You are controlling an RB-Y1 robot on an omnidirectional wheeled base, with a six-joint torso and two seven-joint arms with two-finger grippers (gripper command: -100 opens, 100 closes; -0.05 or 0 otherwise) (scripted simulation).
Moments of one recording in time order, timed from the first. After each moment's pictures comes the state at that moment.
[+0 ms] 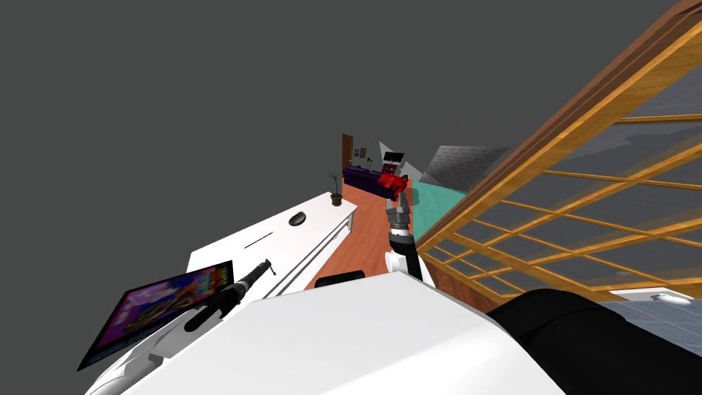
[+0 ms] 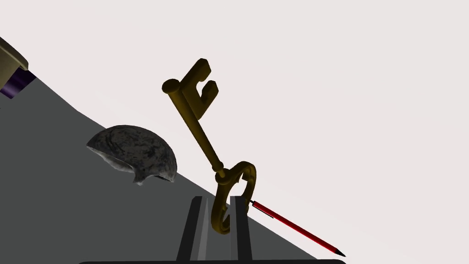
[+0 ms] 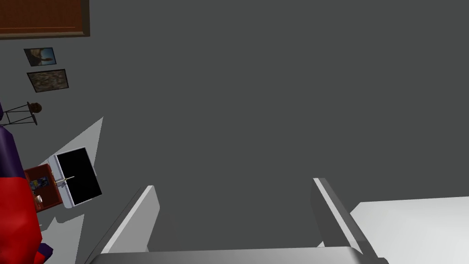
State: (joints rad) left arm 0.23 0.82 -0.40 -1.10 0.21 -0.22 -0.16; right arm 0.50 0.04 0.00 -2.28 0.12 -0.48 -0.10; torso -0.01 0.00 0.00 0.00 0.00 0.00
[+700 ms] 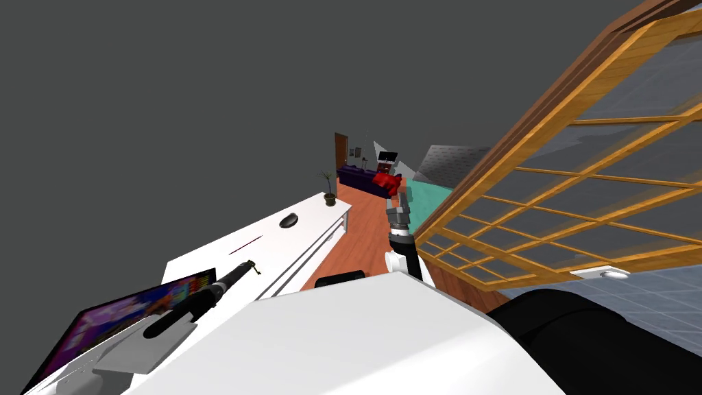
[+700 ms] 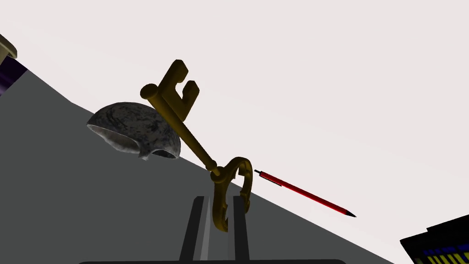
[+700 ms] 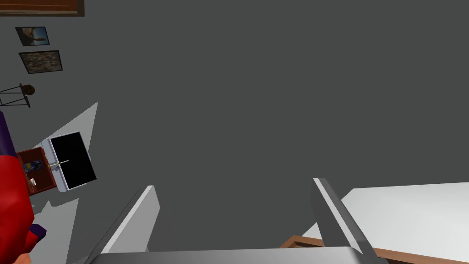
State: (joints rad) left arm 0.25 0.97 -0.40 -1.10 0.35 -0.20 -0.17; right arm 0.50 0.04 0.00 -2.28 0.12 -0.48 -0.10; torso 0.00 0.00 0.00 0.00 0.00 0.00
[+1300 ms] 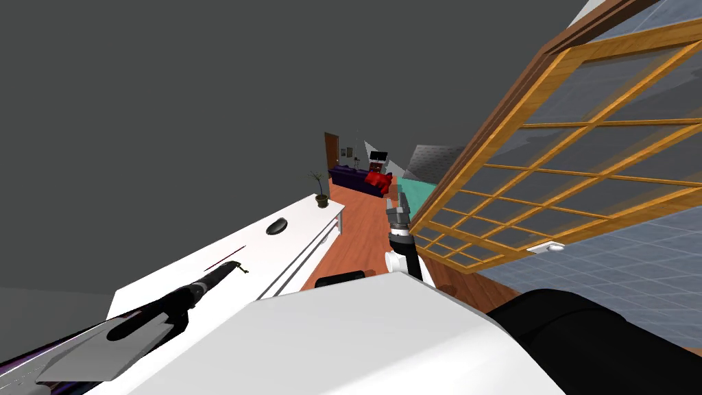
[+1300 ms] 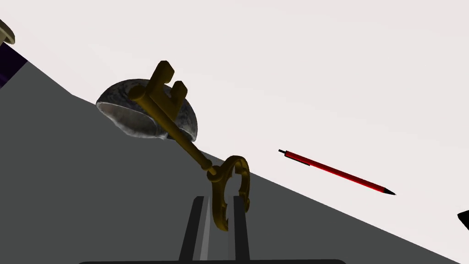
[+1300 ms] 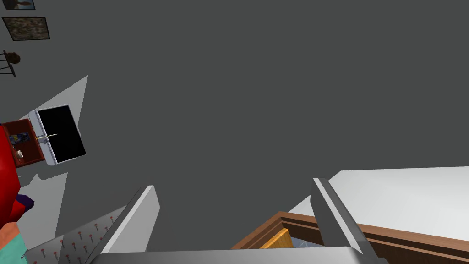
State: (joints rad) left arm 0.26 1.09 -0.39 -1.12 0.46 -0.15 -0.14; right arm 0.50 0.04 0.00 -2.28 0.12 -0.48 -0.10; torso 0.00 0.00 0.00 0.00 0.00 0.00
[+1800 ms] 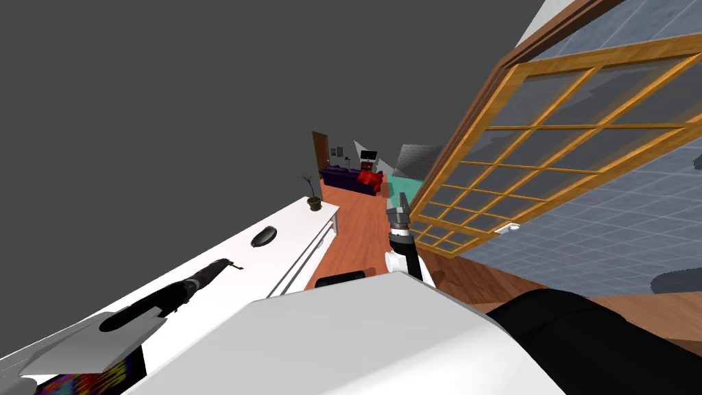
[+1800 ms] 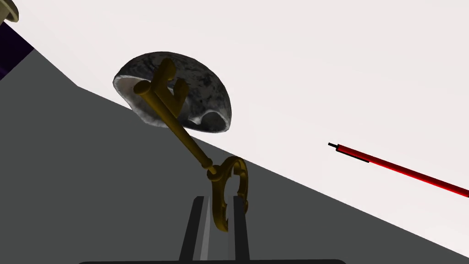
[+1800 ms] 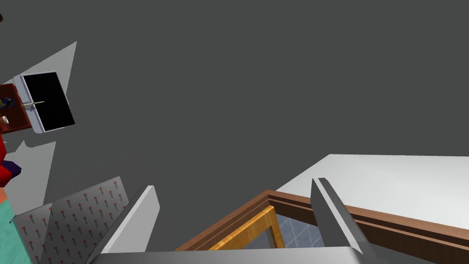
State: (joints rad) left arm 0.23 1.15 -0.40 -1.11 0.51 -0.09 -0.04; right arm 0.50 0.04 0.00 -2.28 0.12 -0.48 -0.10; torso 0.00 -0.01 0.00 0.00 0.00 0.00
